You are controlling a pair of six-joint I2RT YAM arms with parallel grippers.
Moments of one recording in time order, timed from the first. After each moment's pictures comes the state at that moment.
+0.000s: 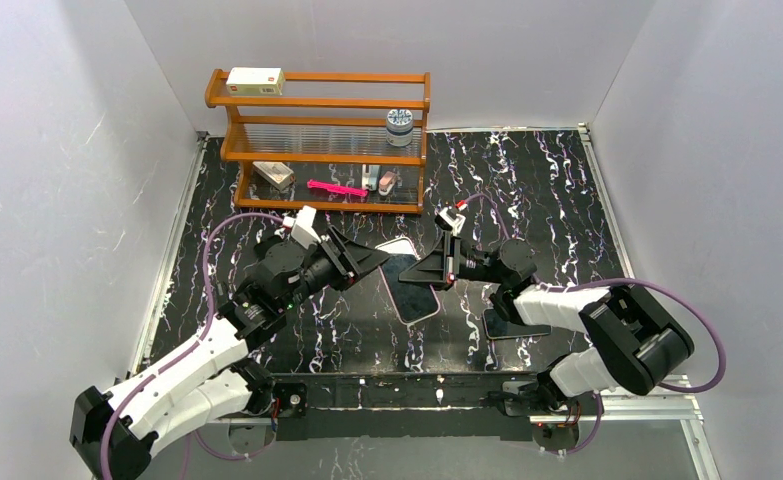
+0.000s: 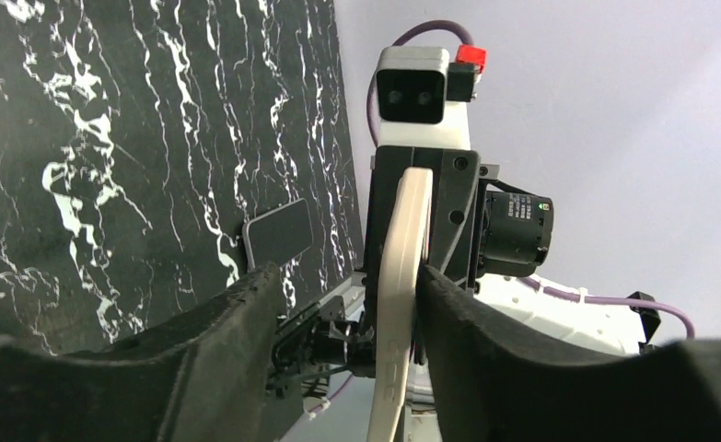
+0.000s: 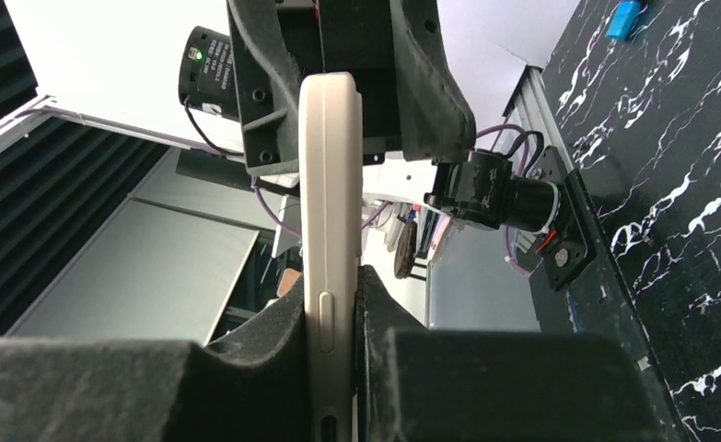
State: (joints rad) left arm -0.74 0.81 0.59 0.03 0.09 -1.19; right arm 0.65 1.40 0.43 1.26 -0.88 1.61
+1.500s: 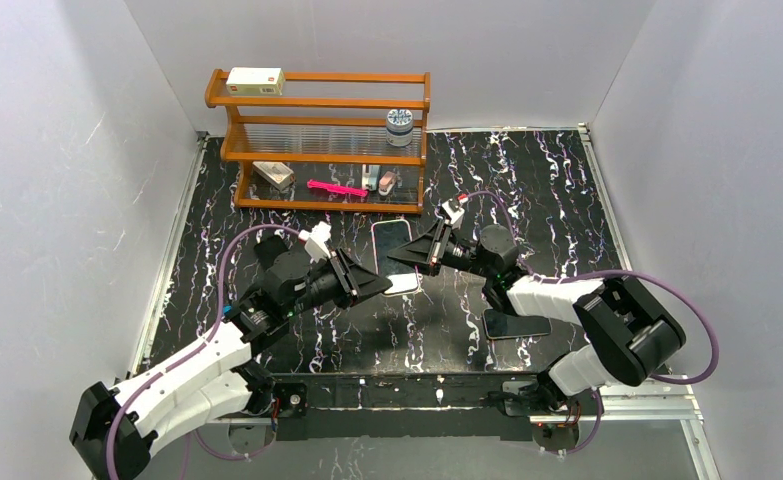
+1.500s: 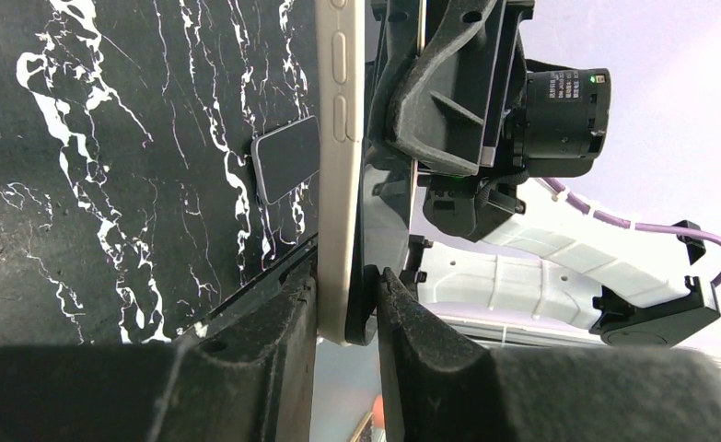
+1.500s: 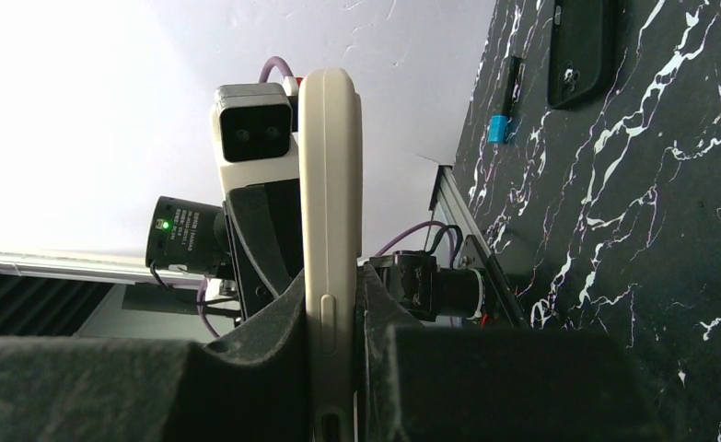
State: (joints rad) left arm -0.74 0.81 0.50 0.03 0.25 -1.21; right arm 0.66 1.45 0.51 0.99 -0.61 1.47
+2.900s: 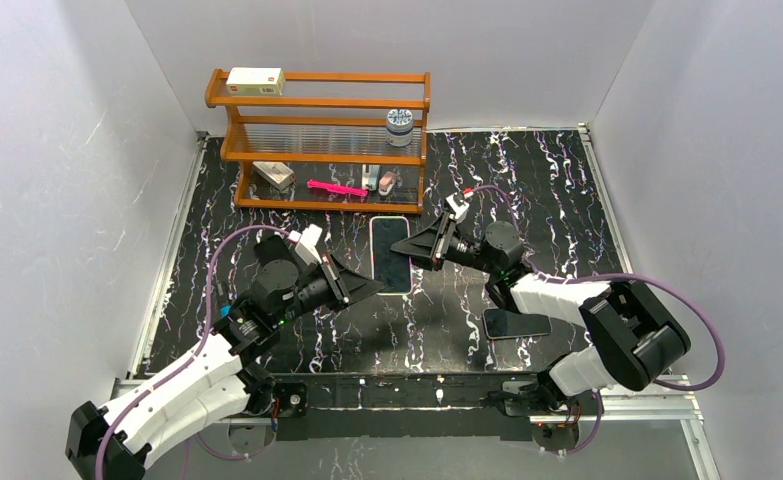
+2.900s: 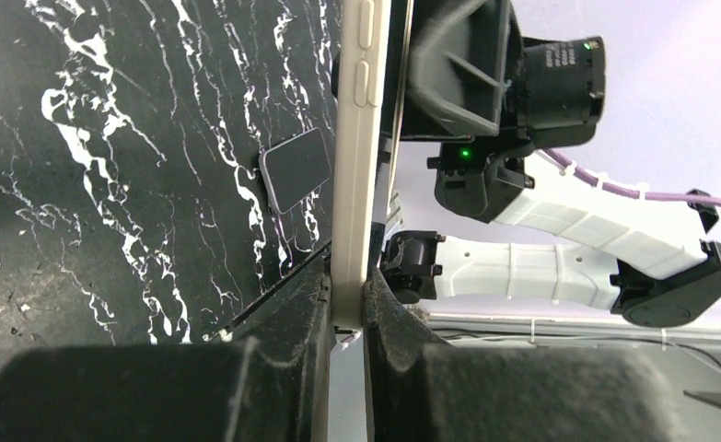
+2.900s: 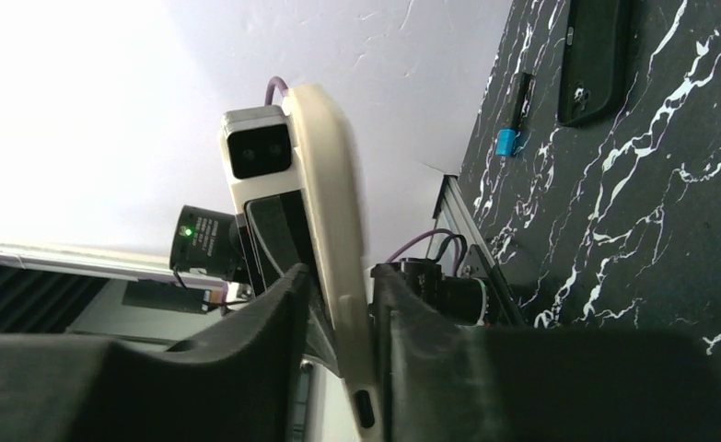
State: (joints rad) left arm -0.74 0.70 0.47 0.00 0.23 -1.12; right arm 0.63 1.43 0.53 0.99 -0.63 1.47
